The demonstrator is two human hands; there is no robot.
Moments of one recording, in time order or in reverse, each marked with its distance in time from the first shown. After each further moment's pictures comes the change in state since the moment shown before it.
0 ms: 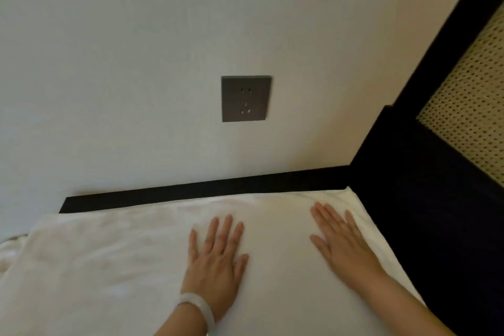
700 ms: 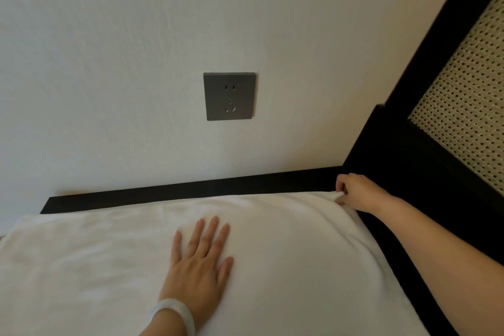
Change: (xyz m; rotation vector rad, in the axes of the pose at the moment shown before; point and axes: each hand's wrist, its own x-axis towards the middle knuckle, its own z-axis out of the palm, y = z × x) left_hand -0.001 -0.001 0.005 0.023 0.035 0.007; right_hand 0.087 0.074 -0.082 0.101 -0.137 0.295
